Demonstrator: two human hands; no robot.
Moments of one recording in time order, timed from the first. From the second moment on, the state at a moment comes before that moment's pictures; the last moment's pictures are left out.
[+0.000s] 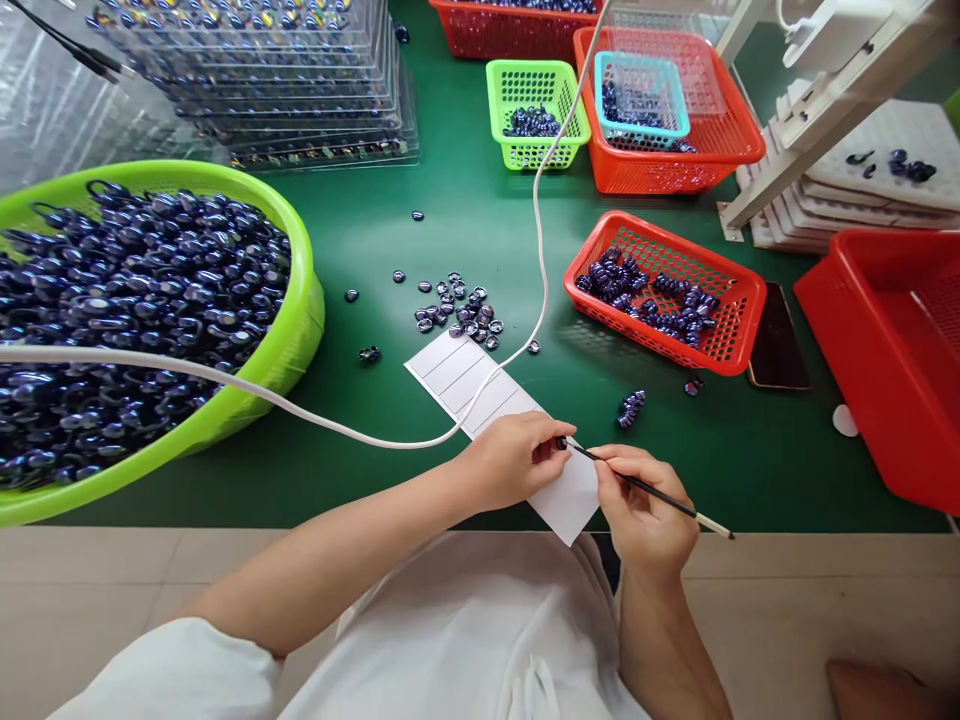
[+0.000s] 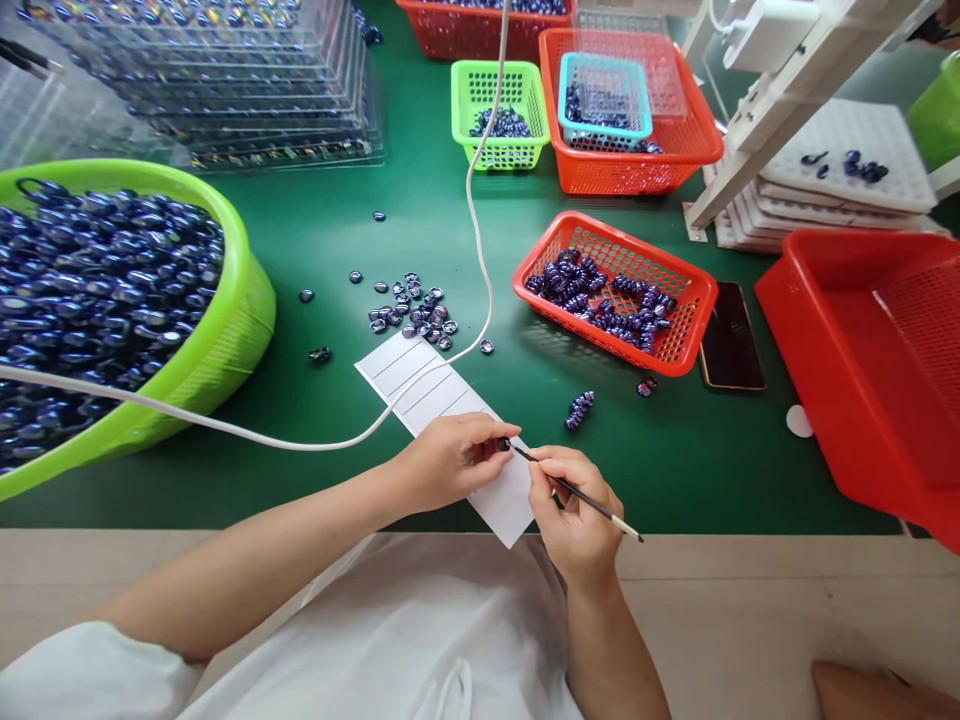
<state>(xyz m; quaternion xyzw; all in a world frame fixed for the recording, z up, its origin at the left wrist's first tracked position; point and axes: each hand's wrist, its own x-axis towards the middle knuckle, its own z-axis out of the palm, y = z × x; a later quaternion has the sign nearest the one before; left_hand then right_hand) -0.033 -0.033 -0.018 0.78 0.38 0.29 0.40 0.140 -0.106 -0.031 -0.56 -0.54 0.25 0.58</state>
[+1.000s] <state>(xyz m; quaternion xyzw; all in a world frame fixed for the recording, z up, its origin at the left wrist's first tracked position) -0.031 -0.033 -0.017 0.77 0.39 0.30 0.40 0.141 -0.107 -0.034 -0.54 -0.57 0.23 0.58</state>
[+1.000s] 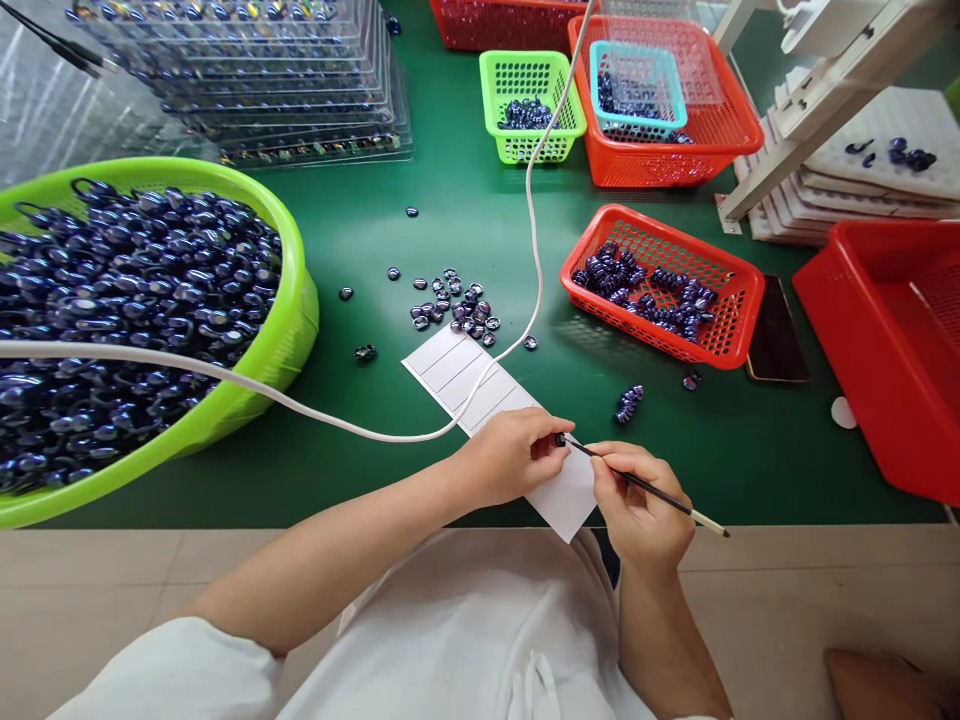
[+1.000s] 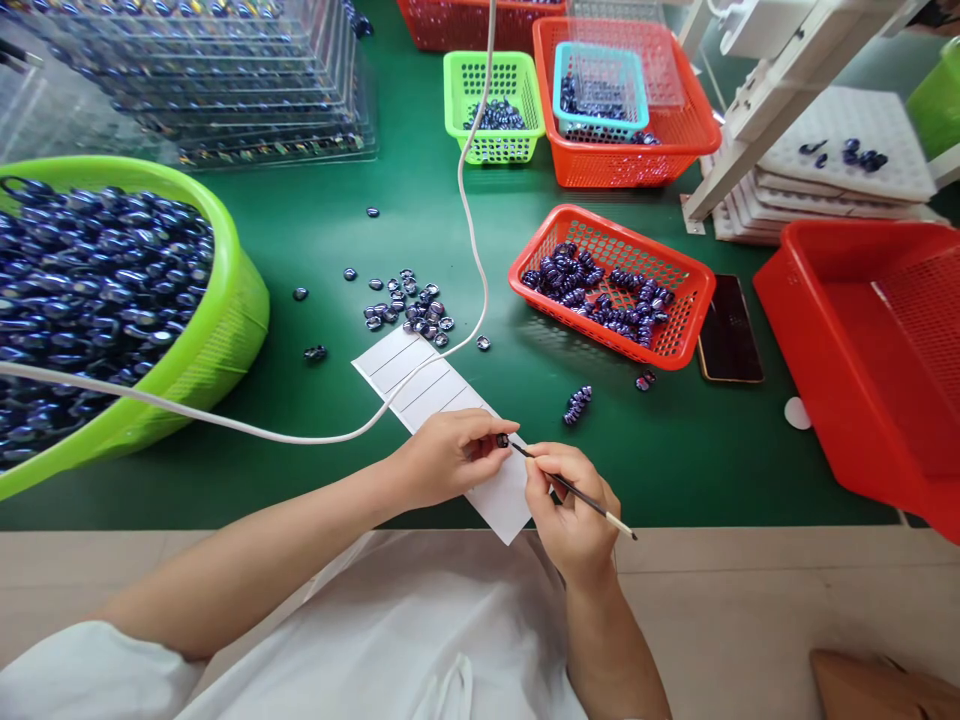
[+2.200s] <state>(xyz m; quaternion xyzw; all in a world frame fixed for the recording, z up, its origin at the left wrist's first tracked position) -0.030 -0.031 -0.016 0.76 0.41 0.28 0.42 0.144 -0.109 -0.031 -0.52 -0.67 0.18 0.51</state>
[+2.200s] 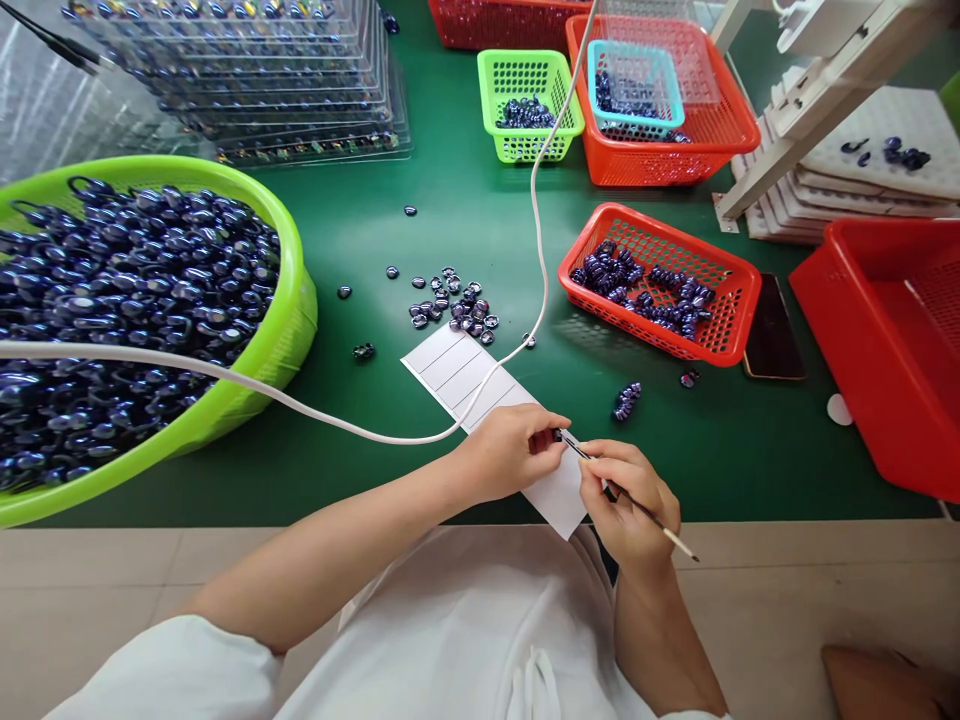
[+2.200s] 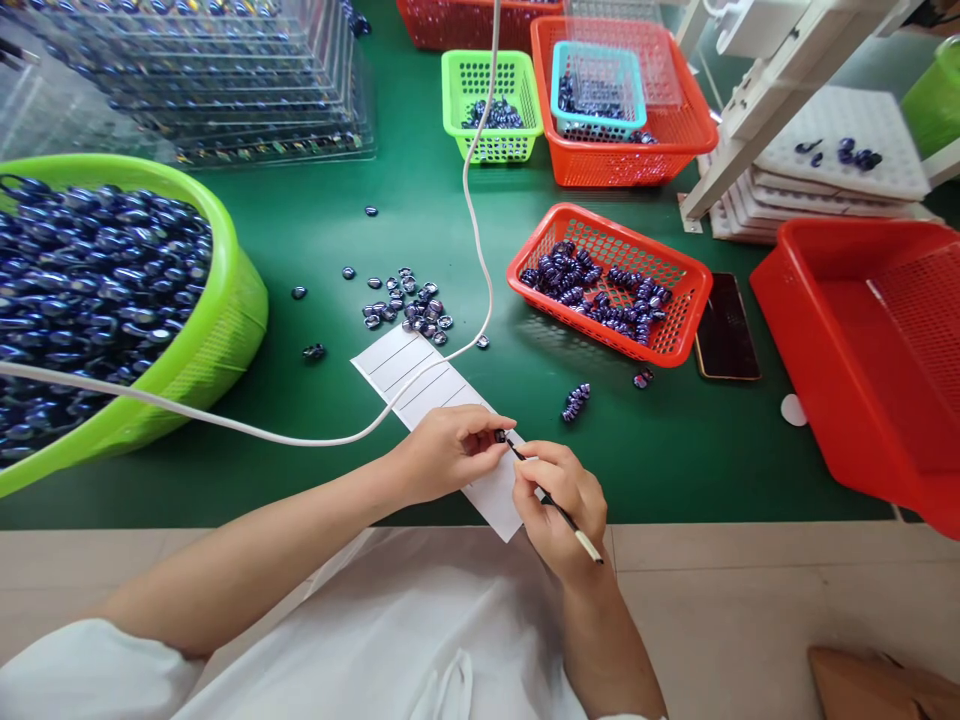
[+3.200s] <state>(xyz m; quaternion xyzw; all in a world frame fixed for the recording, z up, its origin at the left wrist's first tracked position) -0.030 -0.034 -0.017 0.76 0.41 0.29 0.42 0.140 -0.106 -0.034 -0.56 -0.57 0.24 0.55</state>
